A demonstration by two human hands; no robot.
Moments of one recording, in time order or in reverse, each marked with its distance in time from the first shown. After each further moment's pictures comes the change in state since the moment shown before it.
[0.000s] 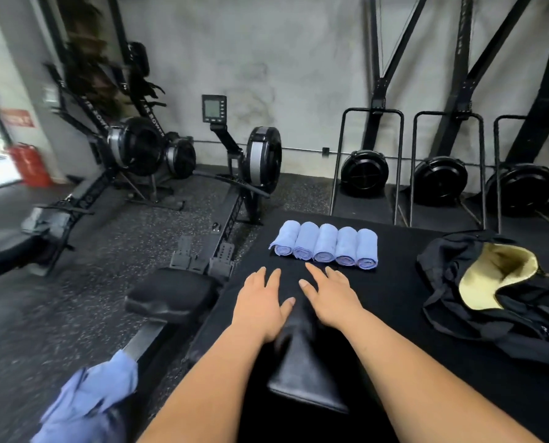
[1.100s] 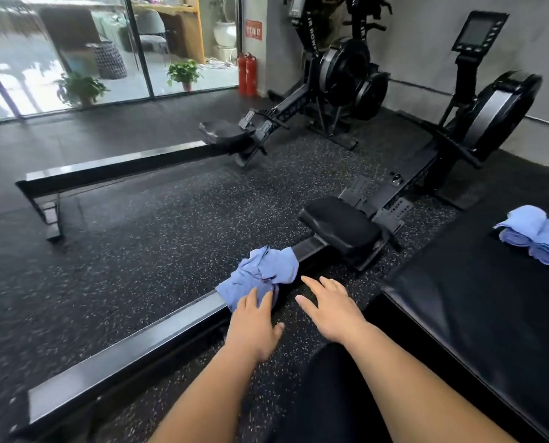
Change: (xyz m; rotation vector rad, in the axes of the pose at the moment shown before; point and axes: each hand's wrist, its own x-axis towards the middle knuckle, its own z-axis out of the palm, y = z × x) left_hand -0.299 -0.277 0.024 -0.076 -0.095 -0.746; right_hand -0.112 -0.258 0.245 -0.176 -0.480 -0.589
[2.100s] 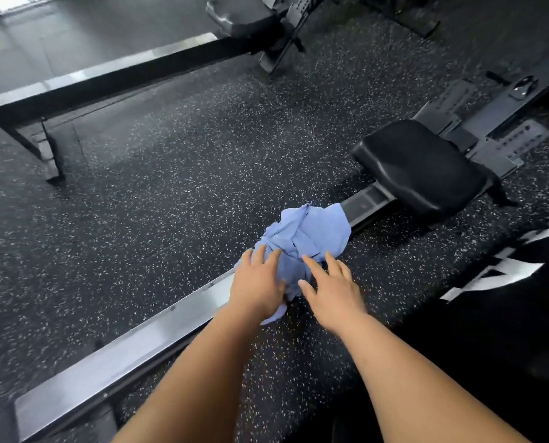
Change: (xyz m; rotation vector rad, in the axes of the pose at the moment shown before) left_hand 0.200 -0.118 0.064 0.091 -0.095 -0.086; right_hand 0.207 -0.008 0.146 0.043 -0.164 0.024
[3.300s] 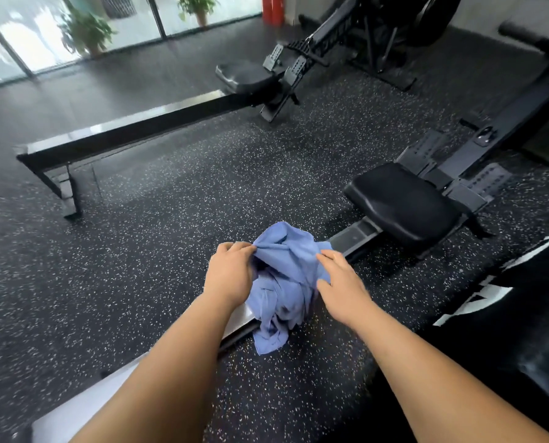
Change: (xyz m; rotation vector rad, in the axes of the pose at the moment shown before) left_hand -0.007 -0.032 -0.103 -0.058 0.251 0.051; right_hand -0.019 -0.019 -0.081 0.269 0.128 -0.101
